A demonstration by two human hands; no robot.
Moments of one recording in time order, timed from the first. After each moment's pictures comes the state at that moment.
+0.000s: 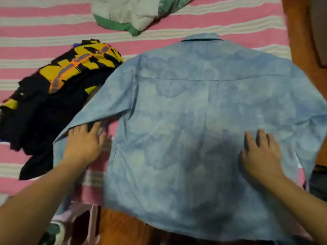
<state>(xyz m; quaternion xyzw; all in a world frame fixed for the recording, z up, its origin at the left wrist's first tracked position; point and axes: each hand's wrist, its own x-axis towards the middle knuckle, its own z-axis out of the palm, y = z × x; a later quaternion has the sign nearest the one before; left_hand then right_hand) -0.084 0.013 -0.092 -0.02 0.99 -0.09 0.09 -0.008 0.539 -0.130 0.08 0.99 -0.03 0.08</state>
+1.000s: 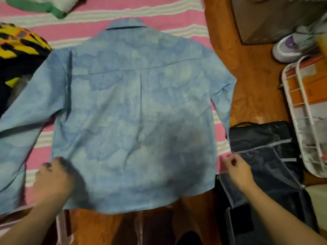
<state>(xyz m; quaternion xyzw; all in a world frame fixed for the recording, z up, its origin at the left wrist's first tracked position) 0.059 0.092 -0.078 -0.14 0.97 0.04 0.18 0.176 0.611 -0.070 0.44 0.83 -0.30 0.18</state>
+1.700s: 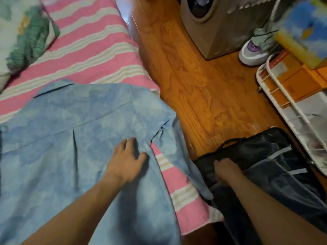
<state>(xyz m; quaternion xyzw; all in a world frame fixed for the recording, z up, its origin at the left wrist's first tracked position) -0.070 0.511 -0.102 0.12 0.94 0.16 0.29 0.091 0.799 -0.143 0.43 0.79 -0.21 0.39</state>
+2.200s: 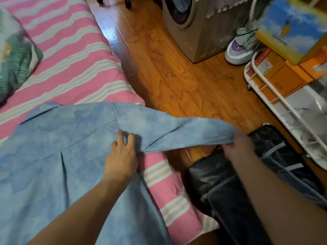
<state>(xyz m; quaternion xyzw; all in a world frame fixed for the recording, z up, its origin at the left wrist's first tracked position) -0.096 0.579 -0.078 0.22 0.96 0.02 0.15 0.045 0.876 -0.098 0.60 0.30 -0.73 -0.13</state>
